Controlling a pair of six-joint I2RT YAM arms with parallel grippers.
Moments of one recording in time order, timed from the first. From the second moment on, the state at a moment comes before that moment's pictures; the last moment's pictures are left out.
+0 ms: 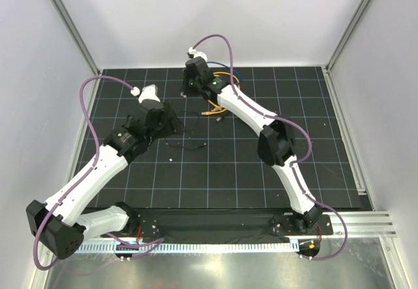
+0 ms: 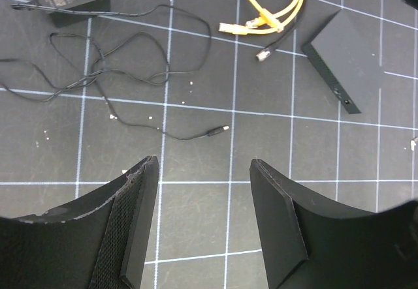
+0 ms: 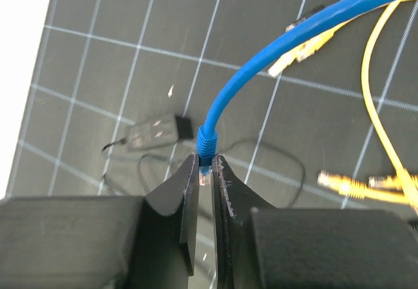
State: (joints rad) left arm -0.59 1.11 1.08 -0.59 -0.30 -0.65; right arm 0.71 2.30 2.23 -0.49 0.12 0.54
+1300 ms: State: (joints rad) left arm -0.45 1.31 1.01 -0.44 0.02 -0.71; right arm 0.51 2.50 2.02 -0.07 -0.39 0.86
